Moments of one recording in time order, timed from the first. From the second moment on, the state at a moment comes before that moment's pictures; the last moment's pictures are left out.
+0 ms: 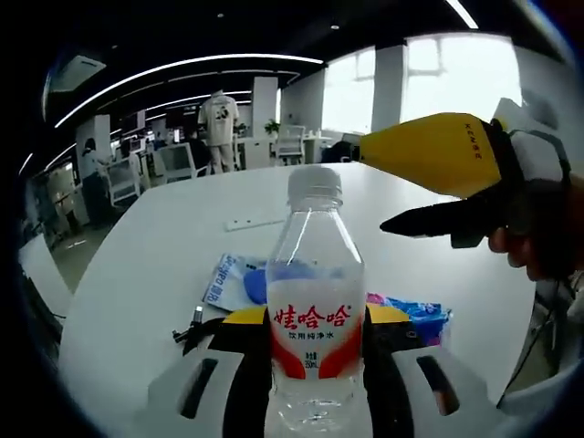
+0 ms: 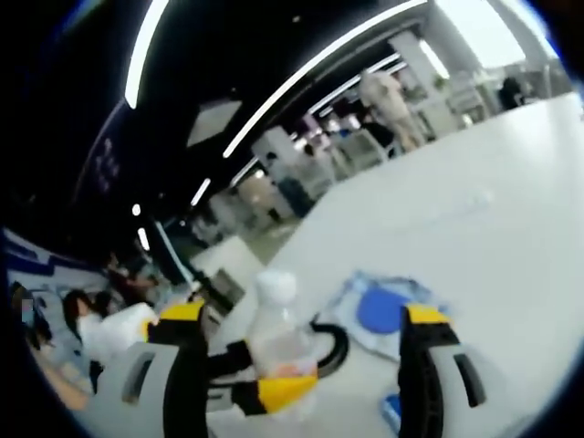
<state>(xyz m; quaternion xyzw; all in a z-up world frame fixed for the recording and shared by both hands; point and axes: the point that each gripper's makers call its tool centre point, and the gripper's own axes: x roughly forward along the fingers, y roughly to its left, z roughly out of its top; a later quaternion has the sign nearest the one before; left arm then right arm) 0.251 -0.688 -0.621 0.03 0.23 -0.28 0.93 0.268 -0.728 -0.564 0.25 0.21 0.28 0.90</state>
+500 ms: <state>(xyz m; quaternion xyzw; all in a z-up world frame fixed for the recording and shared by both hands) 0.243 -0.693 -0.611 0.03 0.22 -0.29 0.93 0.273 -0.712 -0.555 0.23 0.19 0.30 0.90</state>
